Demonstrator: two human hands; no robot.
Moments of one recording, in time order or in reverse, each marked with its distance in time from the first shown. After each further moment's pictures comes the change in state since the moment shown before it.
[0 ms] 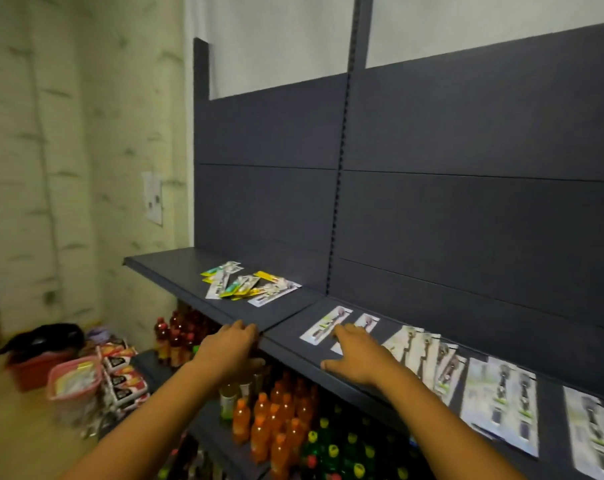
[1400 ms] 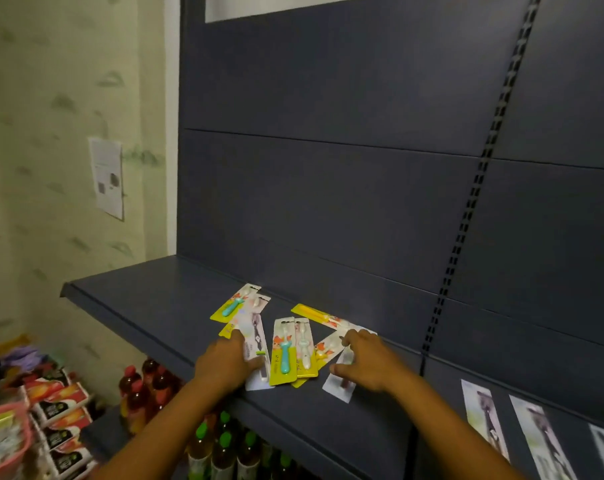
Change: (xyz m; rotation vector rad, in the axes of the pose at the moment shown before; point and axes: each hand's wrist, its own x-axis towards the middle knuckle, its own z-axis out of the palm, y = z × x) left_hand 0.360 -0.322 0.124 -0.361 -0.087 -0.204; right_hand 0.420 -0.106 0.087 0.068 -0.009 0.254
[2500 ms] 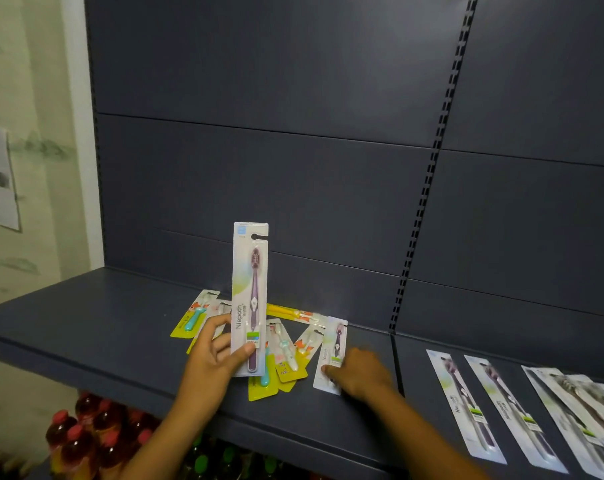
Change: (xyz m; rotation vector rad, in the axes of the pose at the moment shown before) left_hand -0.016 0.000 -0.024 -1.333 -0.065 0.331; right_hand 0.002 -0.007 0.050 0.108 0.134 0.493
